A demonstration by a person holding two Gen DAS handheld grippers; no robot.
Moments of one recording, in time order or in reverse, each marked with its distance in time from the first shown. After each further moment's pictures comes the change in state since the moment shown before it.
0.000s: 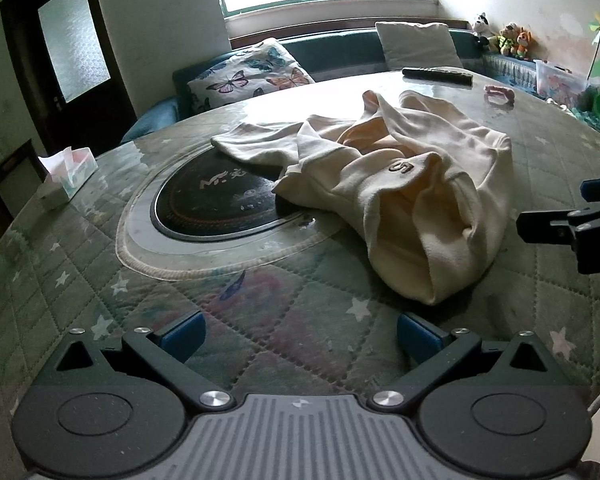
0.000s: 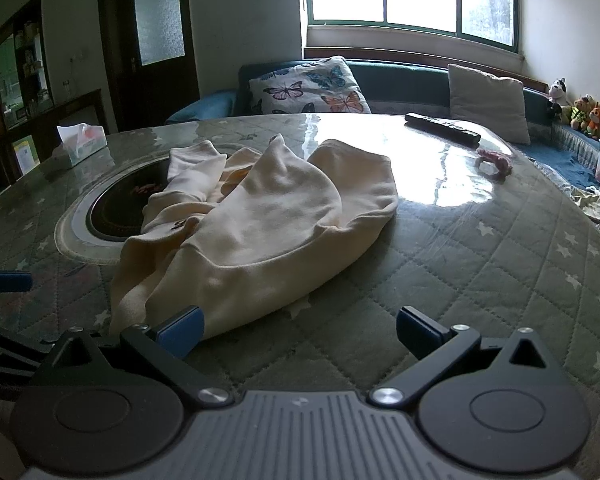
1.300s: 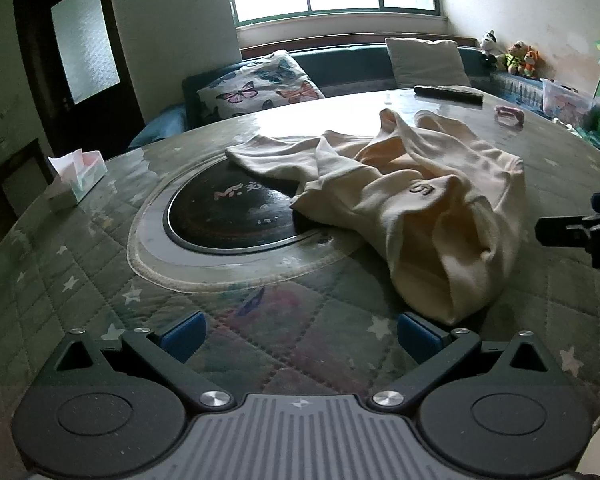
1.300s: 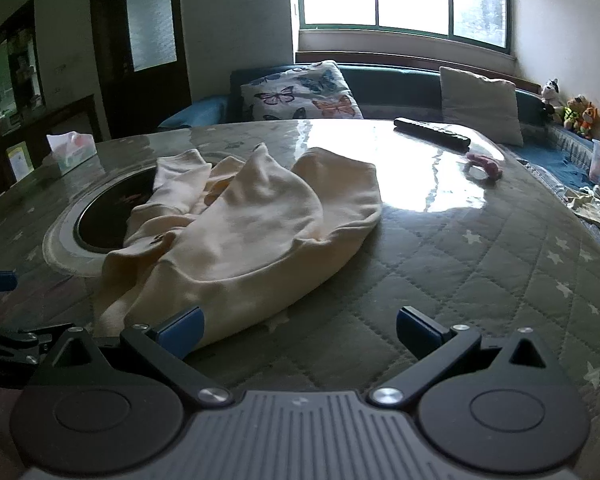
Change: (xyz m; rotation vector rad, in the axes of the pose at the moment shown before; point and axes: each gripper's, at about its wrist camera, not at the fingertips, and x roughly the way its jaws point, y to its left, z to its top) left arm 0.000 0.015 0.003 -0.030 -0.044 0.009; right arm 0.001 -0.008 0.006 -0.006 -0.020 -0.018
